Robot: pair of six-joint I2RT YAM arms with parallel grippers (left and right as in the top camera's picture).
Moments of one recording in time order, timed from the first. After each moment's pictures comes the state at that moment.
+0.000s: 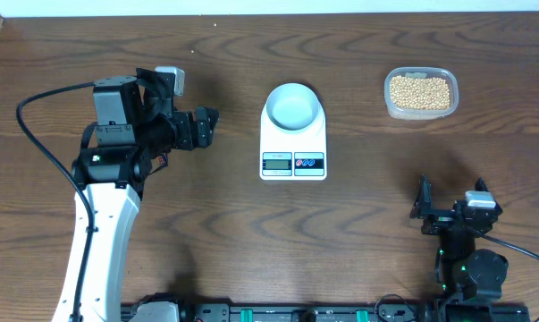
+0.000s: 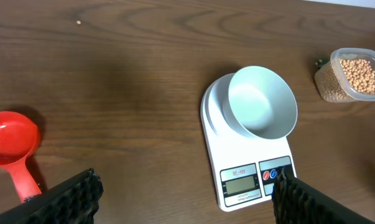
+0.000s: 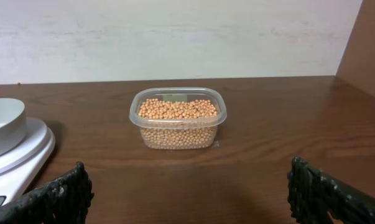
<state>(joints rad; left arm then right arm) 0.03 1.28 1.10 -0.60 0.41 -0.02 -0.06 0.01 0.01 -0.07 0.02 0.01</state>
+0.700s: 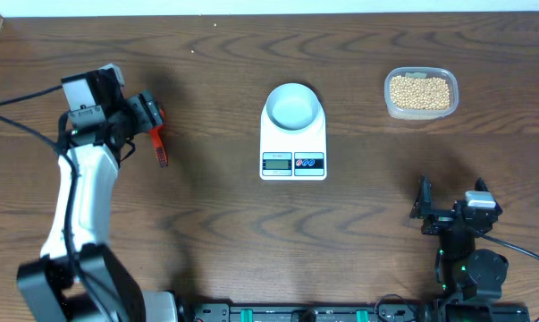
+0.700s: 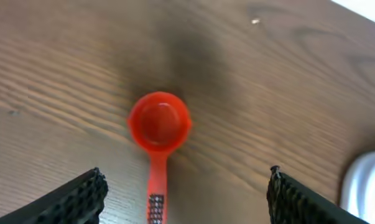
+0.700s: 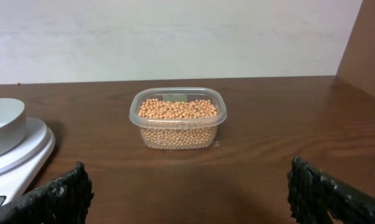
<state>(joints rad) 0.25 1.56 1.12 -0.43 0.15 -0.17 -0.06 0.01 0.01 -0.07 0.02 0.01</state>
